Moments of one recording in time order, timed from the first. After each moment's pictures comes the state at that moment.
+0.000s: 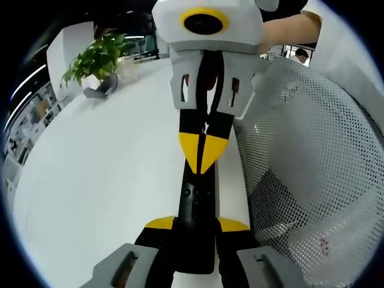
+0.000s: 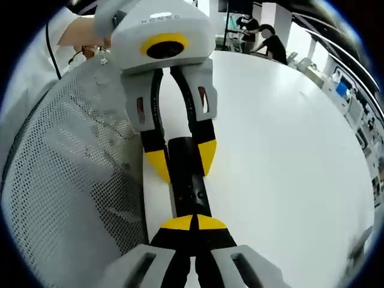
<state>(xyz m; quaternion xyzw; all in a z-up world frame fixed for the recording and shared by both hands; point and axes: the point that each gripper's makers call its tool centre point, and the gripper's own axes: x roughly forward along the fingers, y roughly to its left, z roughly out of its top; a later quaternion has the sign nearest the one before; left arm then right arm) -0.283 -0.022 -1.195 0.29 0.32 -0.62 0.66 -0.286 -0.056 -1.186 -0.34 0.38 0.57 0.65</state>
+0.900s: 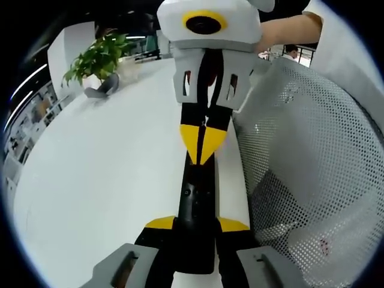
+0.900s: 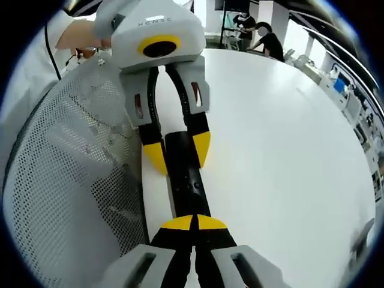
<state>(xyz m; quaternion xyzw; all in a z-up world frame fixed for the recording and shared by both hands) -0.284 -0.023 -1.195 0.29 0.32 -0.61 0.66 -0.284 -0.070 -1.184 -0.32 0.39 0.57 0.65</state>
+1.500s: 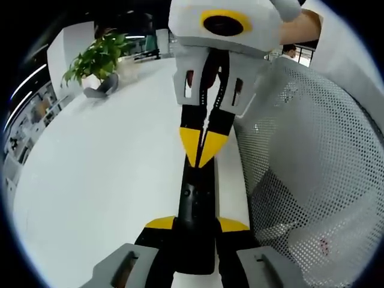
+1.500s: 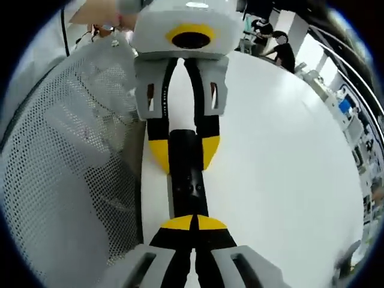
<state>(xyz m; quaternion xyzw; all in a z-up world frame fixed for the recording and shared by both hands) -0.283 -0.022 -1.195 0.29 0.32 -0.61 0.66 -0.282 -0.065 -1.184 -0.35 0.34 0.58 0.66</state>
